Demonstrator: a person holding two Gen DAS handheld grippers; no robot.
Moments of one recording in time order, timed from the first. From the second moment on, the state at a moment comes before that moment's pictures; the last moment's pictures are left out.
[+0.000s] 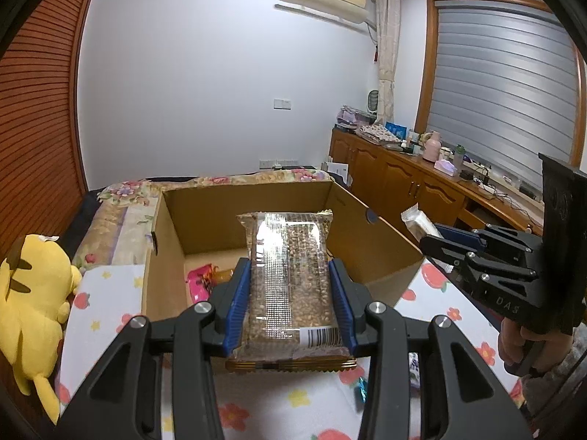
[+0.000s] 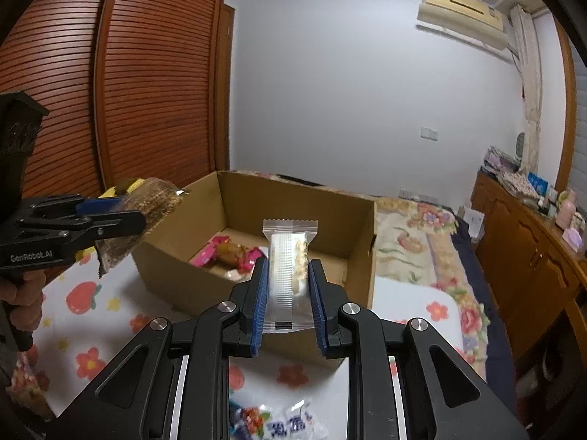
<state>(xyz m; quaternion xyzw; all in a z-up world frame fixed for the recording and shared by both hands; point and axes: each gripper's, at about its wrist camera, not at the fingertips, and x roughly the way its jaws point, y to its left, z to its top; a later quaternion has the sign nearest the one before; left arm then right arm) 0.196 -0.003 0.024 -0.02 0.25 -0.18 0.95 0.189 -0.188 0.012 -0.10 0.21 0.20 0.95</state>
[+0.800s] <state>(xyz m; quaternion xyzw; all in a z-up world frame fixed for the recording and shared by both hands) 0.274 0.001 -0.006 -0.02 0.28 -0.16 0.95 0.261 -0.172 -0.009 -0.09 0.25 0.21 0.94</state>
